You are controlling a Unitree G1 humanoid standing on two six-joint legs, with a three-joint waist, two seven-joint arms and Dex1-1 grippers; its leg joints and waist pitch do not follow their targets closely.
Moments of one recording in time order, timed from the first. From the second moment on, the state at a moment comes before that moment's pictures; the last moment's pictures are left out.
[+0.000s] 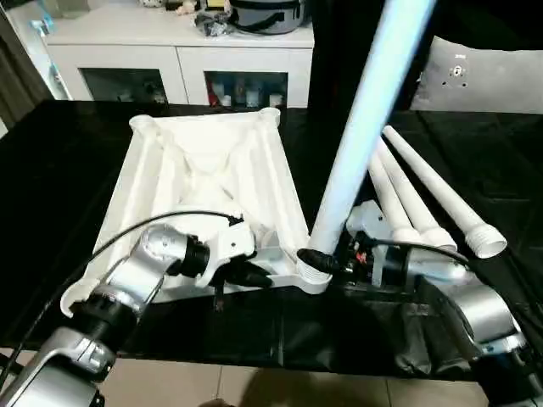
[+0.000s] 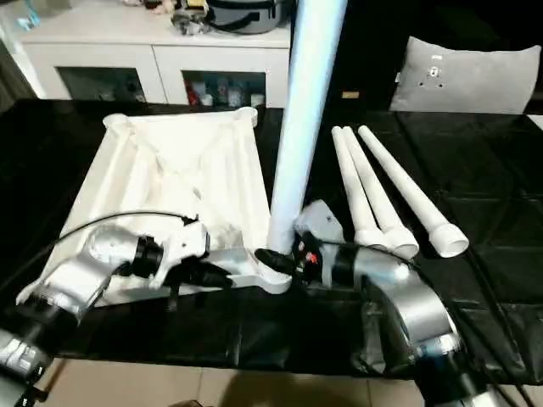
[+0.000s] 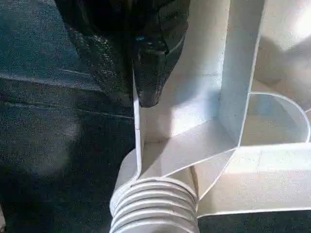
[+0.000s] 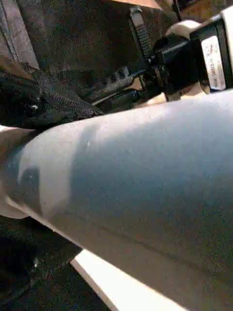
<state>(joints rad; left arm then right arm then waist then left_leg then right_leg) -0.57 0.46 -0.42 0.48 -0.04 0.09 -1.23 -0.31 -0.44 0.24 0.07 0.28 0.36 0.89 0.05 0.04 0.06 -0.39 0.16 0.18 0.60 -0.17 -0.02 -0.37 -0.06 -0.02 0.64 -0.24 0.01</state>
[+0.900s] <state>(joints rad) -0.38 0.45 -0.30 0.06 -0.02 0.53 -0.94 -0.36 -0.22 0.20 0.12 0.22 0.39 0.58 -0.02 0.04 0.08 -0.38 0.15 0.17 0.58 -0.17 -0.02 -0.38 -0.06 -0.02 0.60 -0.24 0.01</state>
